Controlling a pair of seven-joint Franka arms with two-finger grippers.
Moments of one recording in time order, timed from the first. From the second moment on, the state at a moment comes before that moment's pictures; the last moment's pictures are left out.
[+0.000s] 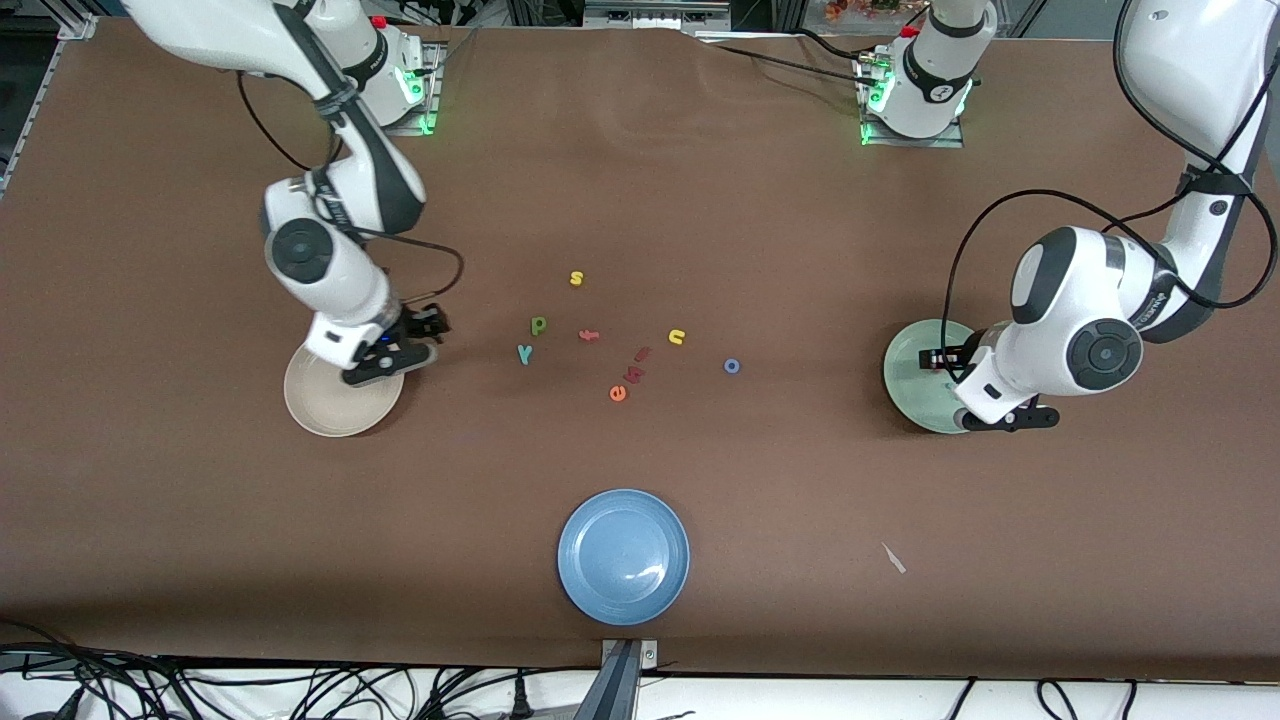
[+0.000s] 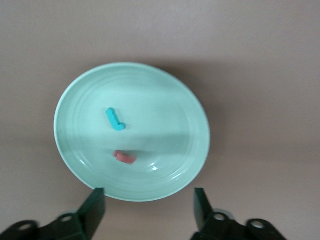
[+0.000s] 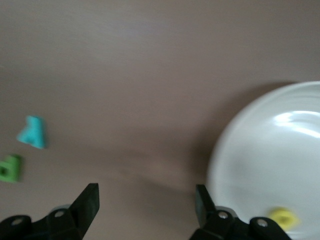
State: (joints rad) left arm 0.28 0.47 -0.43 -1.77 0.16 1.91 -0.29; right arm 0.12 0.38 0.26 -2.11 -0.15 2.47 0.18
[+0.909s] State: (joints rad) left arm -0.06 0.63 -0.53 -1.72 0.17 2.27 -1.01; right arm 0.29 0.56 0.26 -2.02 -0.15 2.62 0.51
